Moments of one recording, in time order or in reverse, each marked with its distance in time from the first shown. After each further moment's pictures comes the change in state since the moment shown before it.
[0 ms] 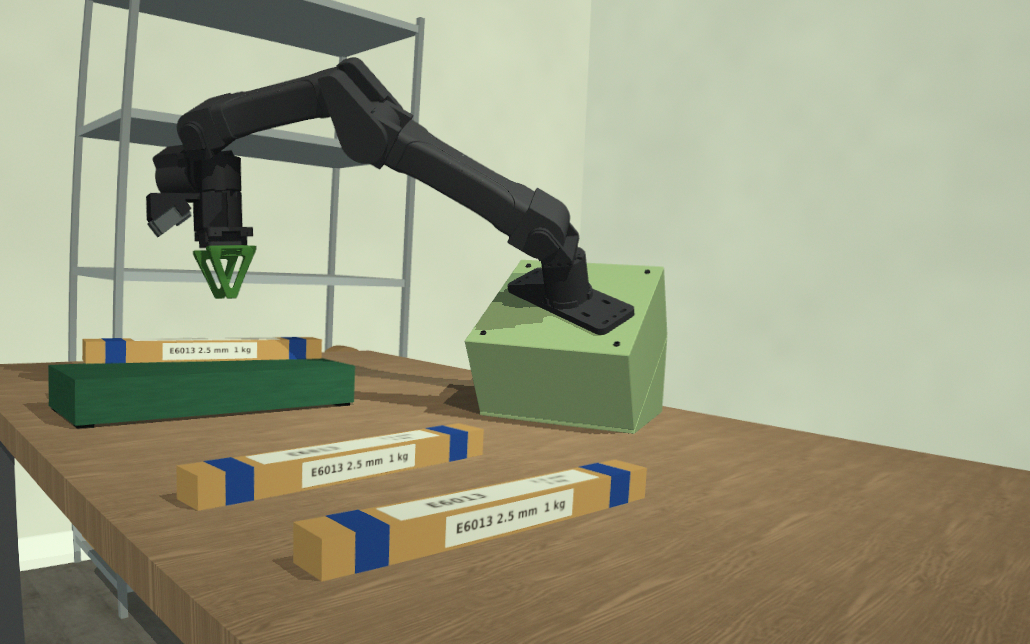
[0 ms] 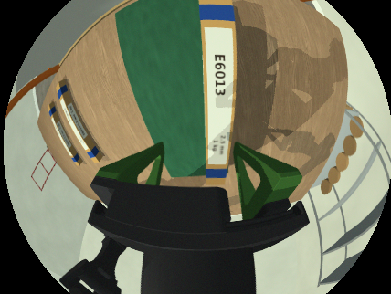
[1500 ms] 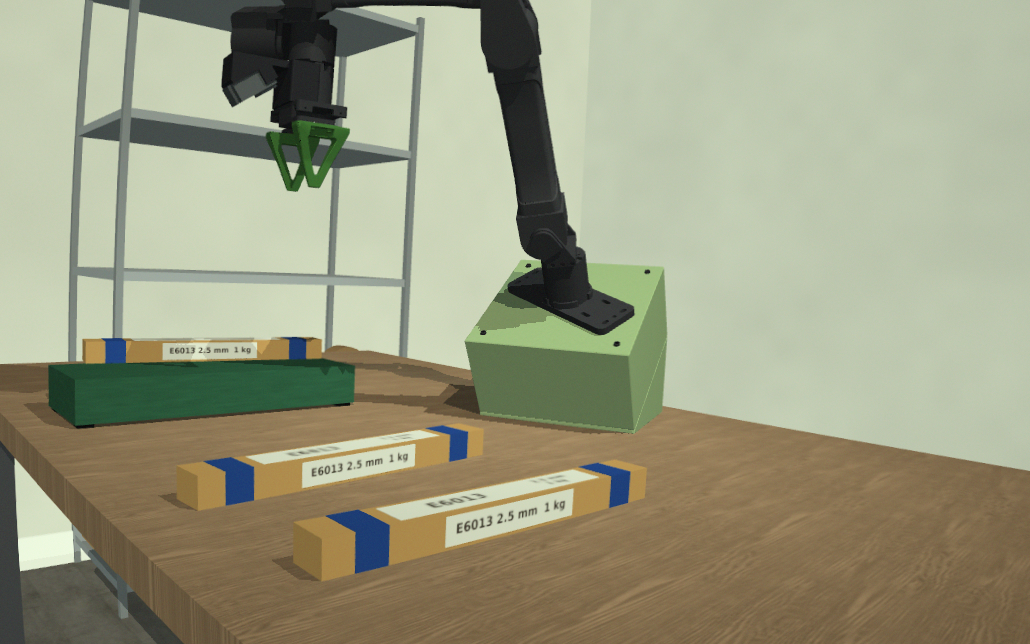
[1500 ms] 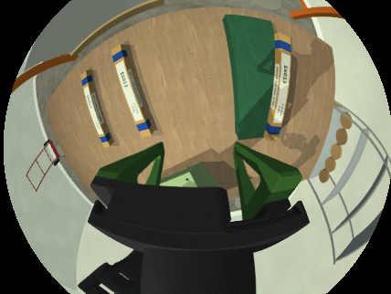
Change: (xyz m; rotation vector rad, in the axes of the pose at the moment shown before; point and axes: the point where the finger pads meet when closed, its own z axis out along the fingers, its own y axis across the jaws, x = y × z) arm 0.050 0.217 -0.132 0.060 -0.070 -0.039
